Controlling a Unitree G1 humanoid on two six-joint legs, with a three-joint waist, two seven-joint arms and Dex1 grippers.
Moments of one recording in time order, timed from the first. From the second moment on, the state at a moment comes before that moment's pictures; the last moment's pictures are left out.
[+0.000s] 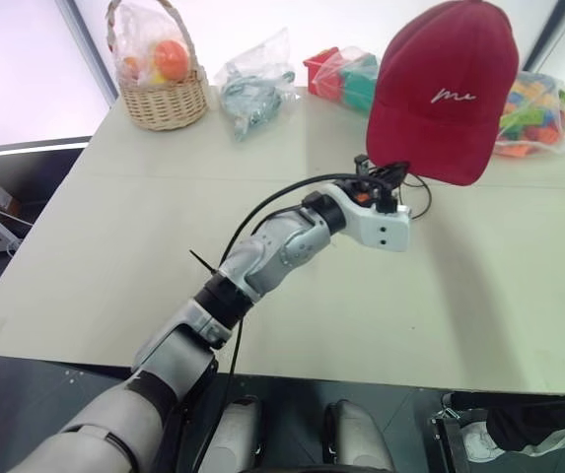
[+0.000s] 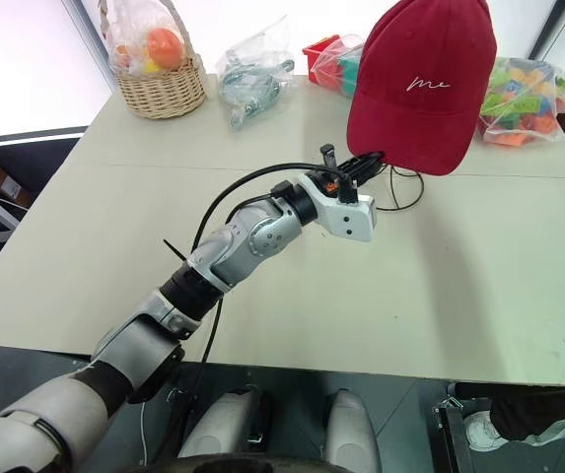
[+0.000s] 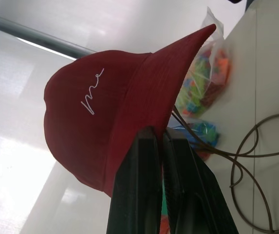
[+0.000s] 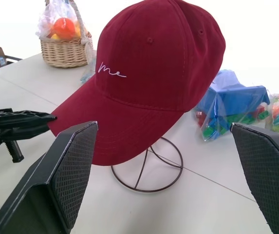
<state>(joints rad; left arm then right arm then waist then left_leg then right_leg) -0.90 0.07 -0.52 0.34 0.73 -0.26 -0.14 -0.35 -1.24 -0.80 0.01 0.77 0.93 0.95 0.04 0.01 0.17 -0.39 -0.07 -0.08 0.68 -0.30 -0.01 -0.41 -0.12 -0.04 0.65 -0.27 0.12</state>
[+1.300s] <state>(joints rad) -0.87 0.06 -0.40 0.29 0.46 -0.24 -0.24 -0.37 -1.20 -0.78 0.01 0.77 0.91 0.94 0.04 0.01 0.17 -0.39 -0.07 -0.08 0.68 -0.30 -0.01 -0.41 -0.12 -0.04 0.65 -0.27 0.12</state>
